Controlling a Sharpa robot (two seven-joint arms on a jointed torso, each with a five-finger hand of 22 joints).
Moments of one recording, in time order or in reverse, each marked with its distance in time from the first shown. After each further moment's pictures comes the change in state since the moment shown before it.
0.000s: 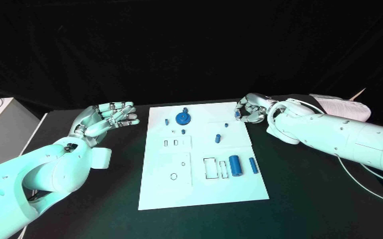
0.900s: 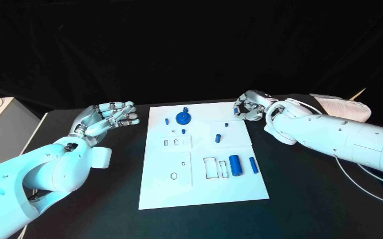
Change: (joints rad) left arm 0.000 -0.001 0.000 -0.001 0.000 0.000 -0.003; left_hand 0.000 0.000 0.000 0.000 0.000 0.000 0.000 0.000 0.000 0.000 0.000 0.000 0.000 0.000 0.000 0.000 0.000 0.000 0.000 0.000 0.000 0.000; right arm -0.001 0.003 0.000 0.031 -0.019 -0.102 -0.017; right_hand -0.030 0.044 0.076 -0.027 -0.019 0.077 -0.031 0.078 0.014 0.000 -0.047 0.000 0.001 0.000 -0.050 0.000 0.000 0.000 0.002 -0.045 0.005 0.000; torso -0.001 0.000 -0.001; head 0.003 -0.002
